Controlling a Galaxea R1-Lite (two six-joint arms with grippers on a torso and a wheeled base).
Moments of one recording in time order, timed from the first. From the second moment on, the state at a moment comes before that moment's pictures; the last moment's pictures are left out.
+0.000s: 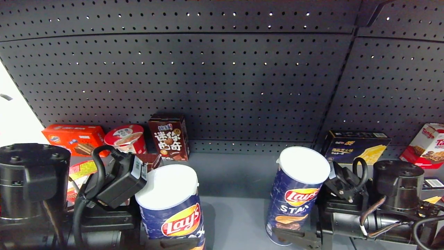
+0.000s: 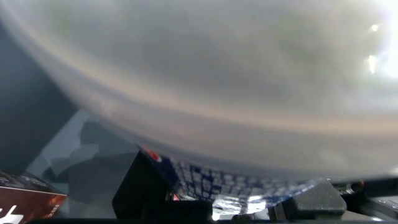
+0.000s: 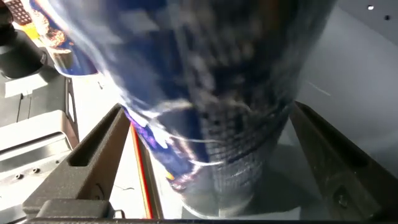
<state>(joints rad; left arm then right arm) -0.56 1.33 -0.54 -0.31 -0.59 0.11 0.52 1.68 -0.35 -1.05 0.65 -0.16</state>
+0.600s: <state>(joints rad) -0.56 1.33 -0.53 -0.31 -0.59 0.11 0.49 1.62 -0.36 -1.05 0.65 -0.16</state>
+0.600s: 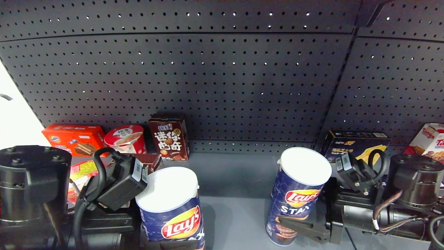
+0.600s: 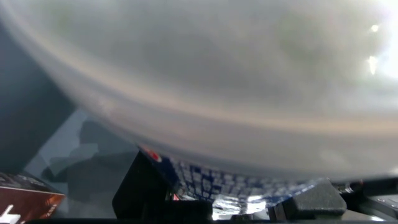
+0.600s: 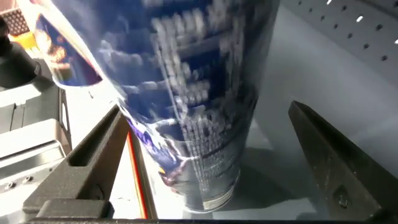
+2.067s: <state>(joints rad) -0.58 1.36 -0.65 -0.31 -0.54 0.14 0.48 1.00 -0.35 -0.66 0.53 -0.04</state>
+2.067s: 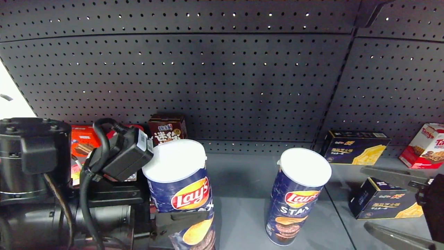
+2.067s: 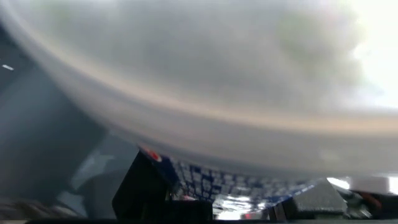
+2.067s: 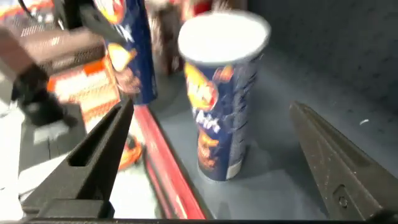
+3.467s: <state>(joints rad) -0.58 1.82 -1.10 -0.46 -0.40 0.18 0.43 0.93 -0.34 -0.66 0.50 0.01</state>
